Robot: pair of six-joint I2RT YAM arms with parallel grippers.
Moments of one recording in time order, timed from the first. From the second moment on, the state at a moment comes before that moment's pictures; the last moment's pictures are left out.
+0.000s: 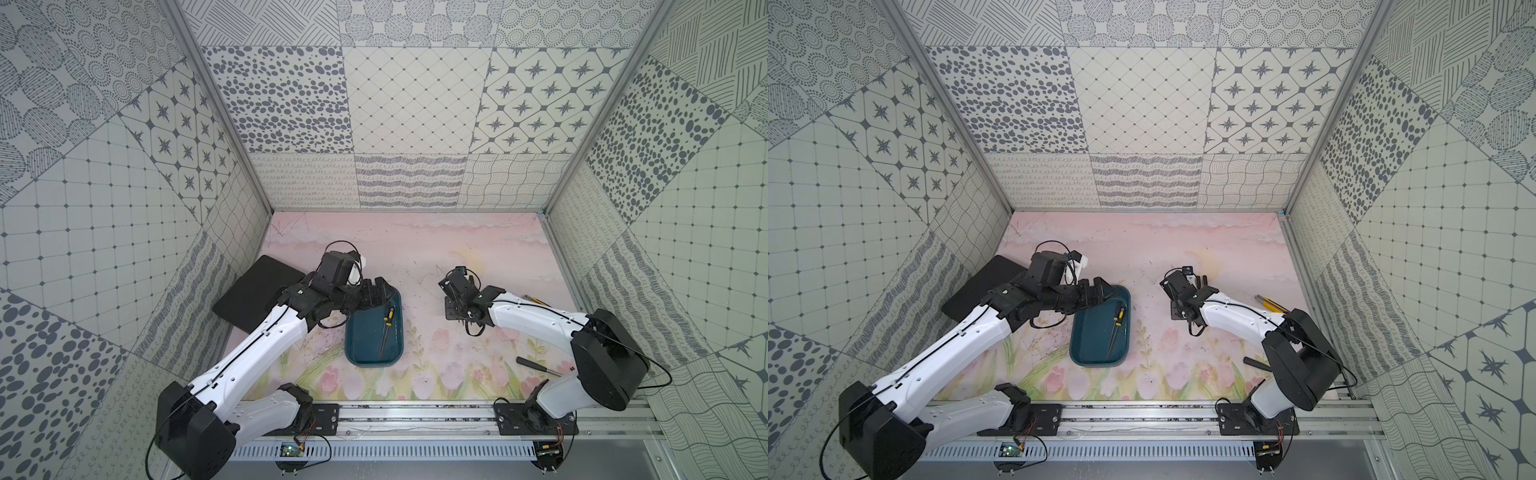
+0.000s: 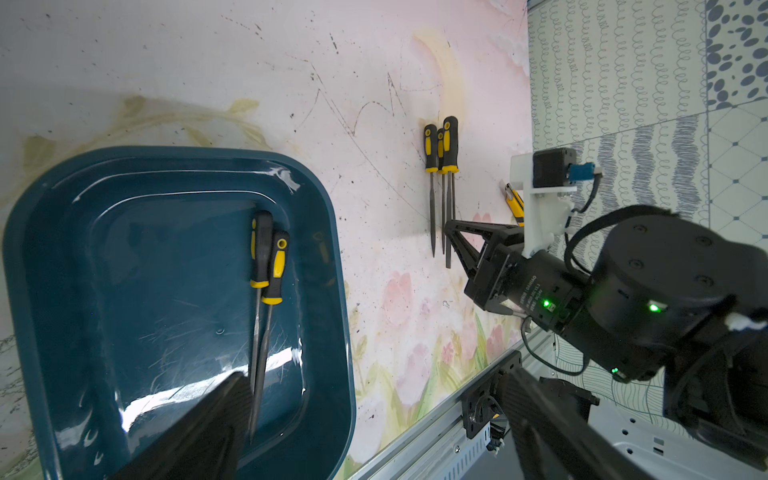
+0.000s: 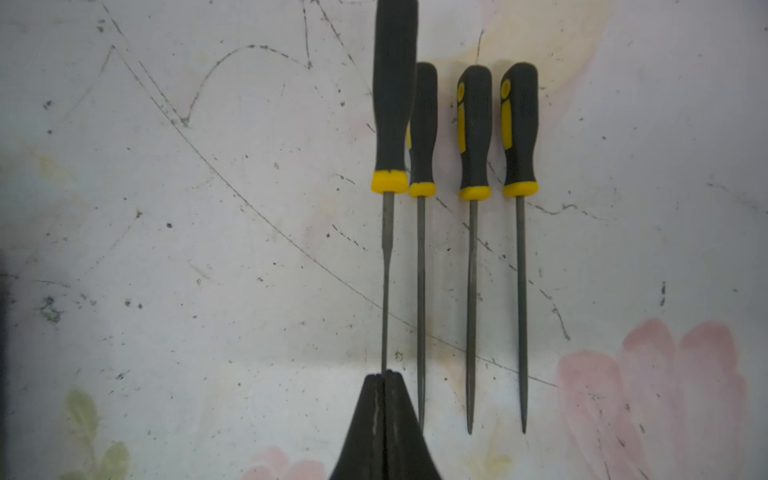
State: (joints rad) left arm -0.46 1.14 0.96 -0.62 0.35 -0.68; right arm 0.69 1.53 0.89 -0.51 0.35 0.59
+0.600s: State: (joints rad) left arm -0.47 1.14 0.92 -0.62 0.34 -0.68; right arm 0.67 1.65 0.92 -0.45 0.30 0.53
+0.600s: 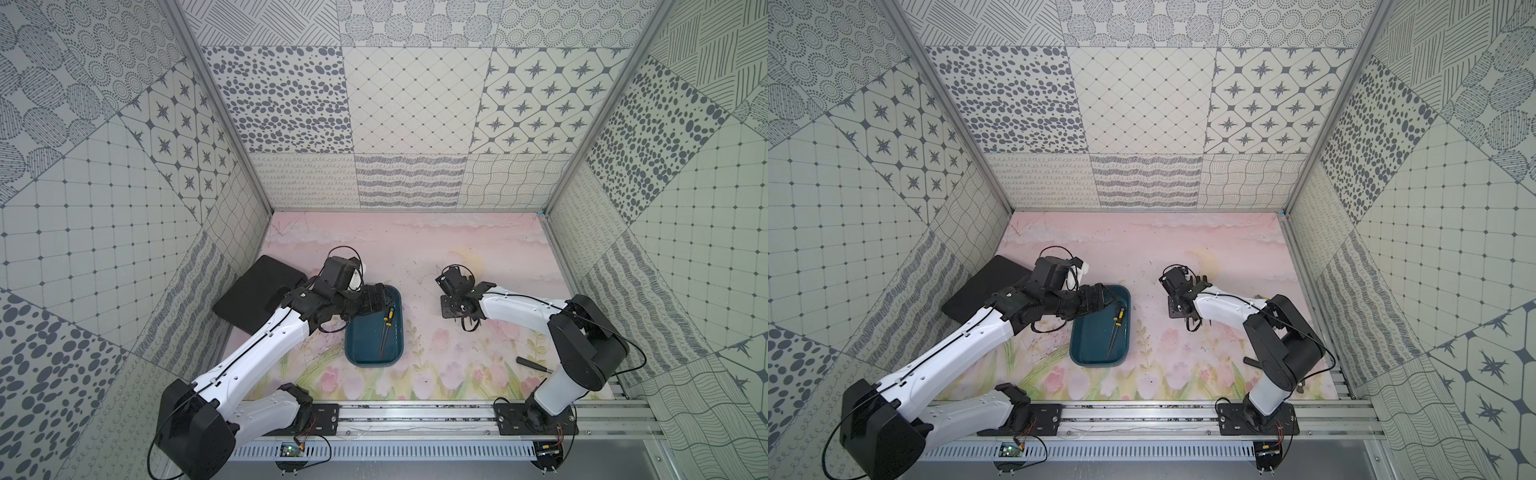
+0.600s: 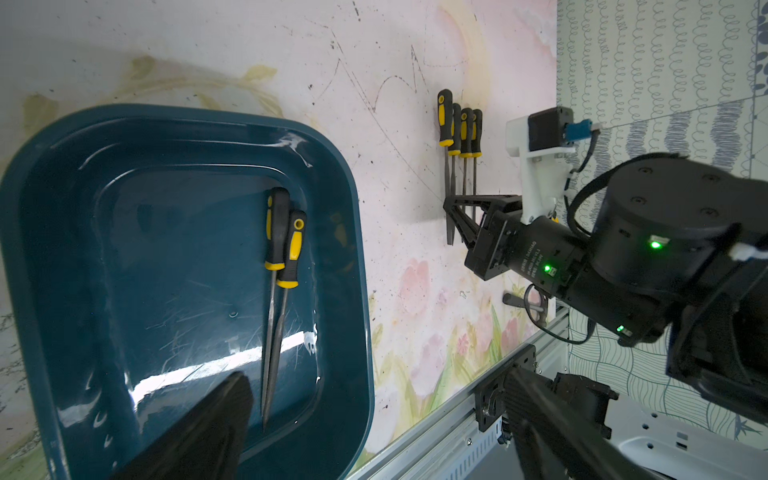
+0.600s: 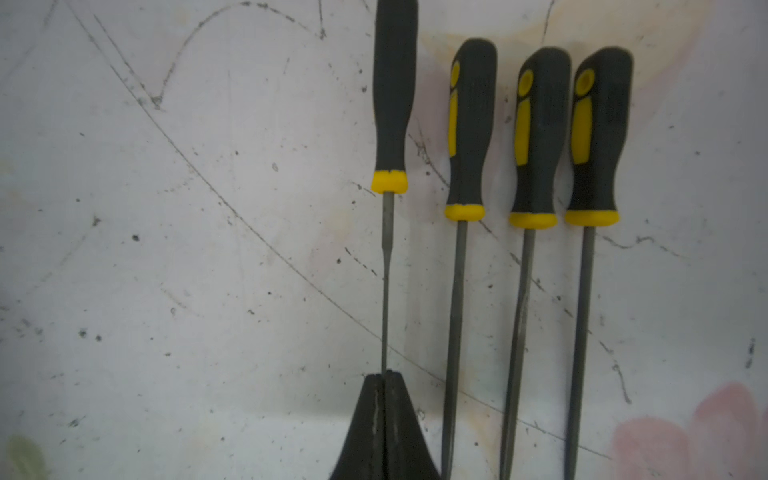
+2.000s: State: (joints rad) left arm -0.47 1.15 0.90 -0.62 0.33 -0.68; right arm 0.67 1.68 0.92 -0.45 0.30 0.57
